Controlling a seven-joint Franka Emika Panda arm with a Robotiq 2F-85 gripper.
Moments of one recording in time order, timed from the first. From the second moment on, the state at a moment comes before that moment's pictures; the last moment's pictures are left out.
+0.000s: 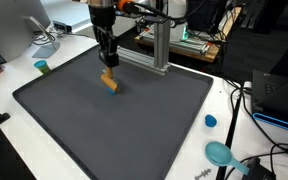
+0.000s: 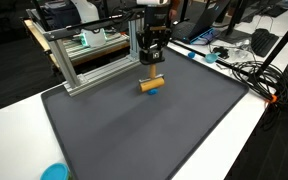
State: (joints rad) arm 0.02 0.18 -0.02 -2.13 -0.16 2.44 0.41
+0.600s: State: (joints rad) arm 0.03 0.20 -0.03 -2.14 -0.16 2.45 0.43
